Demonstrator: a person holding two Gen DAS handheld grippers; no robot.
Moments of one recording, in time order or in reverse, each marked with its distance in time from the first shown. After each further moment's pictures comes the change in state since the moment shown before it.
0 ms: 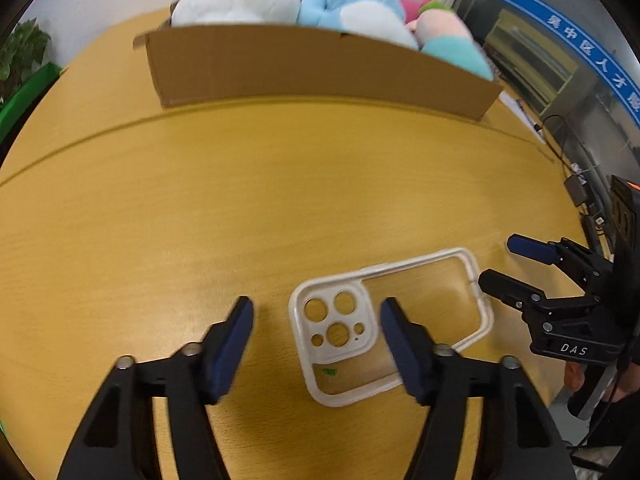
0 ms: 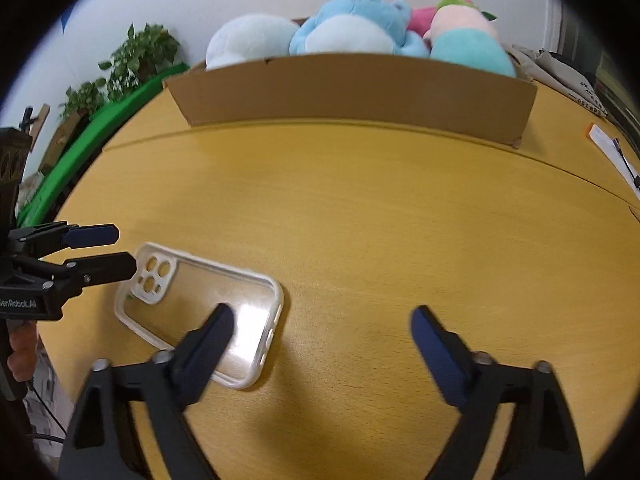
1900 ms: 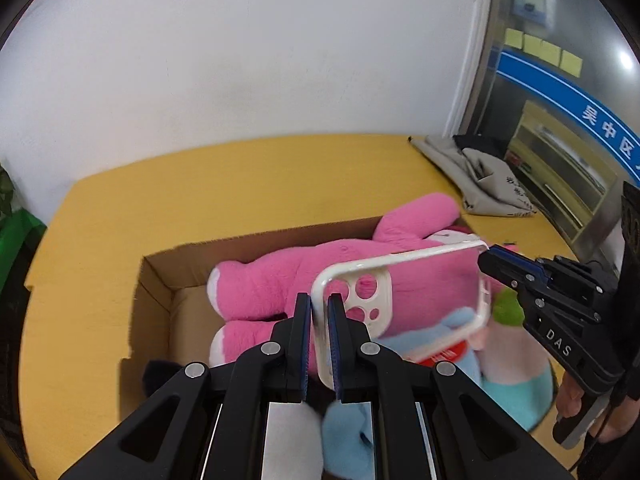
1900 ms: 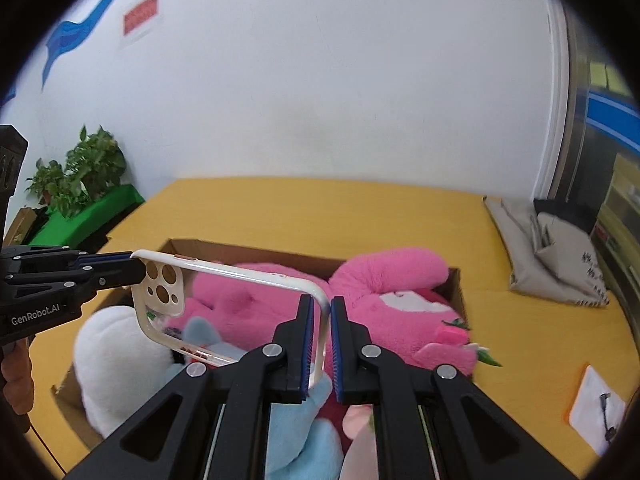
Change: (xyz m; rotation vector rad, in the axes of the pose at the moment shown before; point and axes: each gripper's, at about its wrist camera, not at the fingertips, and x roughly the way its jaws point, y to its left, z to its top) left arm 0.028 -0.001 0.411 0.096 -0.297 0.032; right arm 0.028 -0.106 0.352 0.012 -0.354 -0.116
